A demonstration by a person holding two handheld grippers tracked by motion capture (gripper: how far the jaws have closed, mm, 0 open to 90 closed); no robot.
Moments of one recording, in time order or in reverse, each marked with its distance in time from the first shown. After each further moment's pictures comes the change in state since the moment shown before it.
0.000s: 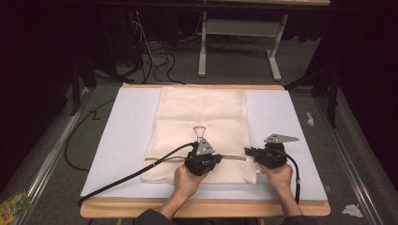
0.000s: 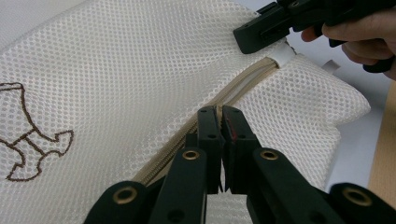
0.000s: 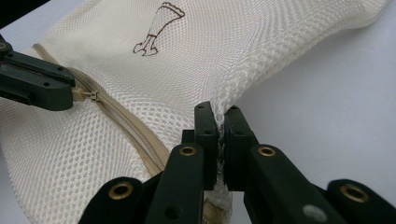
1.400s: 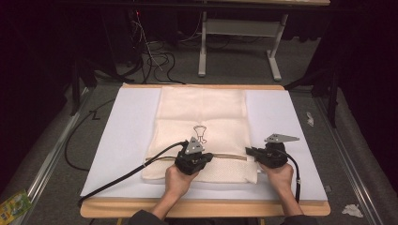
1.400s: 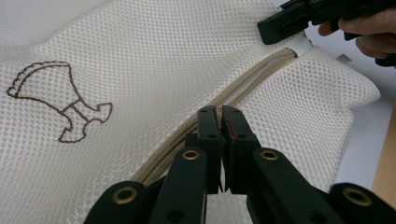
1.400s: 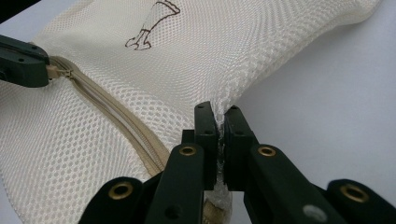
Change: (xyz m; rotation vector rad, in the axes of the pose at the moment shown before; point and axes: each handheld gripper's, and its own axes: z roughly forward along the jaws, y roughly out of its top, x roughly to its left) left arm 0.016 -0.009 -0.023 0.001 0.032 -0.030; right arm -0.003 0.000 0.000 0.004 -0.009 0.000
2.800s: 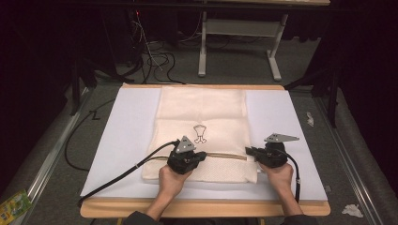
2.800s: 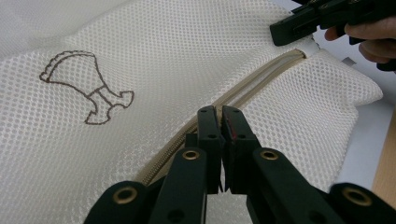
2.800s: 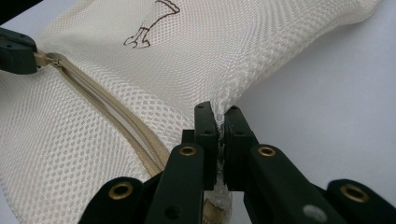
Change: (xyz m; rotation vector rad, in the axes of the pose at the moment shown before) left arm 0.012 -0.007 -0.014 -0.019 0.007 -0.040; right arm -0.001 0.000 0.001 -0.001 0.002 0.006
